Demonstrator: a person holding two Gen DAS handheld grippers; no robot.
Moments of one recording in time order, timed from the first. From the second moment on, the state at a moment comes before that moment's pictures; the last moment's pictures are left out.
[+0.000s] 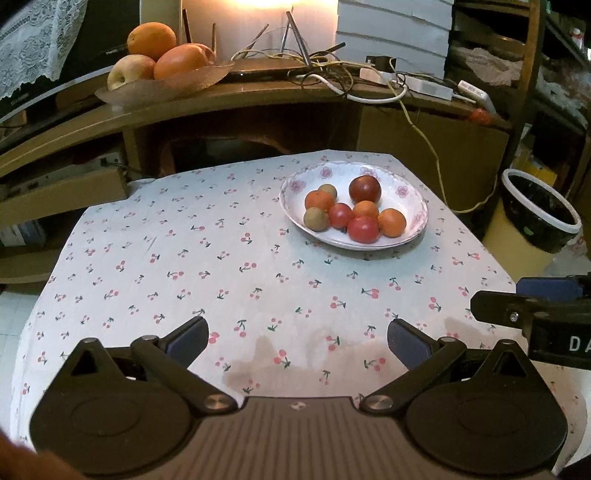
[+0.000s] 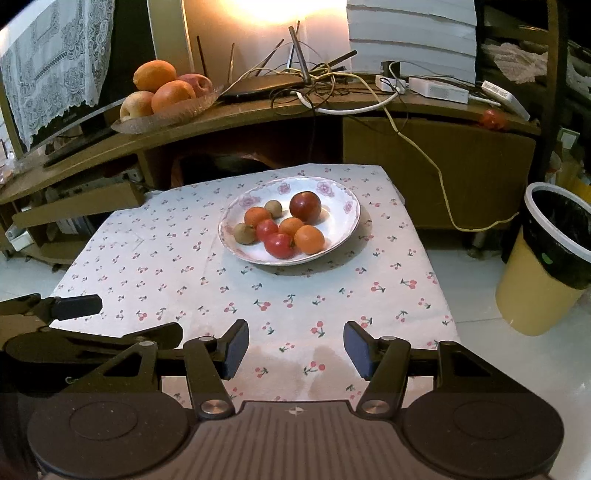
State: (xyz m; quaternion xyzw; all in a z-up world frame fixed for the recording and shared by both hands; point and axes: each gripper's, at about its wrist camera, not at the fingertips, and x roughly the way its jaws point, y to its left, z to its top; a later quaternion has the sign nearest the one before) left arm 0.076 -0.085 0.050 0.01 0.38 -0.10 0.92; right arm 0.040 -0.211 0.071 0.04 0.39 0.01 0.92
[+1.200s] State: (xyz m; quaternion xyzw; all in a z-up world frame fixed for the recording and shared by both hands) left arm 0.012 -0.073 0.066 0.03 0.35 -0.07 0.93; right arm -0.015 -0.185 0.074 0.03 0.39 0.04 0.92
